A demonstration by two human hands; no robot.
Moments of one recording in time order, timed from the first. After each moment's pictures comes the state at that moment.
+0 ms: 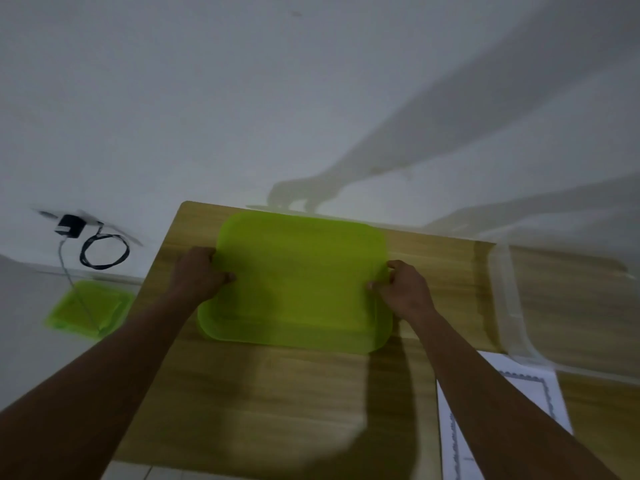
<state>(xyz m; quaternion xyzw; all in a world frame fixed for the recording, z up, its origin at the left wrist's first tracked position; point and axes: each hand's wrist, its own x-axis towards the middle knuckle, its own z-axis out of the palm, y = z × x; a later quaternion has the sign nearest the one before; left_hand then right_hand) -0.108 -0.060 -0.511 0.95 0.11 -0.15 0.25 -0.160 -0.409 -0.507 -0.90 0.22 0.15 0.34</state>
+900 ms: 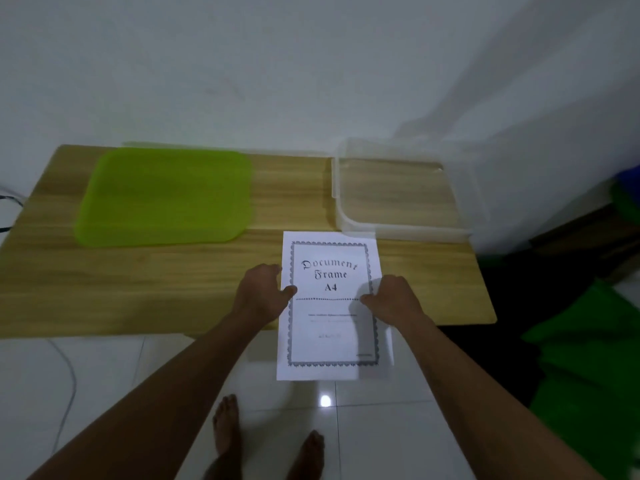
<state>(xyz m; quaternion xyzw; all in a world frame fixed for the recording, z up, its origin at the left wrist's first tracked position) -0.394 -0.375 -0.505 0.94 -0.06 -0.17 0.28 -0.458 -0.613 -0.486 -0.90 0.28 0.21 0.25</state>
